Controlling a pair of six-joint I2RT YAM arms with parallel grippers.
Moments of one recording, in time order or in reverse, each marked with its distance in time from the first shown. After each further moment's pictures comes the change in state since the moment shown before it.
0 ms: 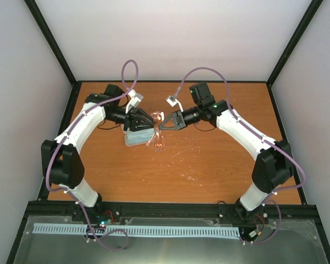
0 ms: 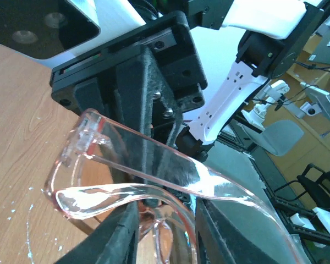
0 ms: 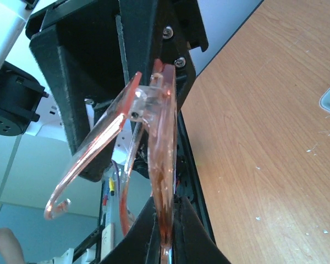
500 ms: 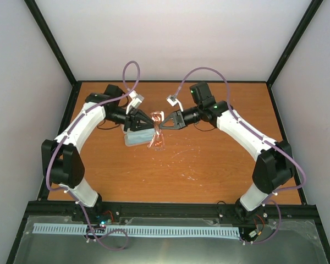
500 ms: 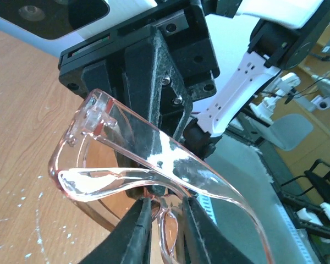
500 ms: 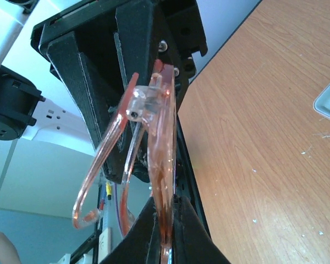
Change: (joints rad) left arm 0.000 0.011 0.009 -0.029 -0.024 0.013; right arm -0.002 -0.007 -0.009 0.039 0.023 0.031
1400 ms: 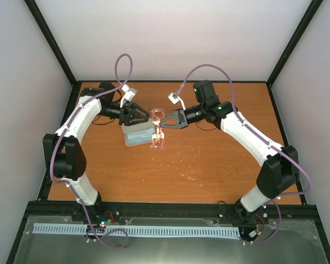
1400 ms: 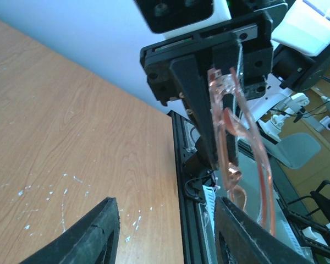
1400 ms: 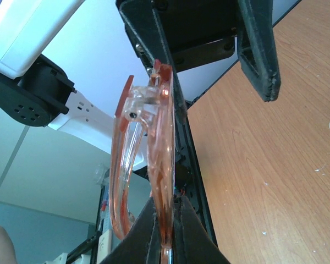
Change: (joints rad) left arm 0.100 0.079 0.097 -0.122 -0.005 0.080; right arm -0.002 -0.060 -0.013 0.040 -0.014 0.014
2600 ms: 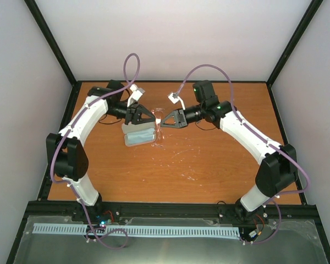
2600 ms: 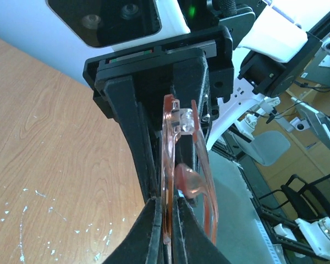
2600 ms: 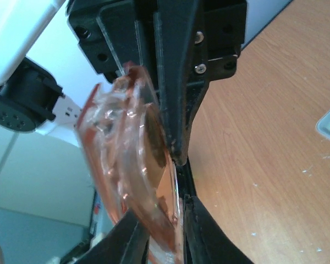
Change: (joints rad) left arm -0.099 0.006 0.035 0.013 0.052 -0.102; right arm -0.005 0.017 0.000 0.007 0.020 -0.026
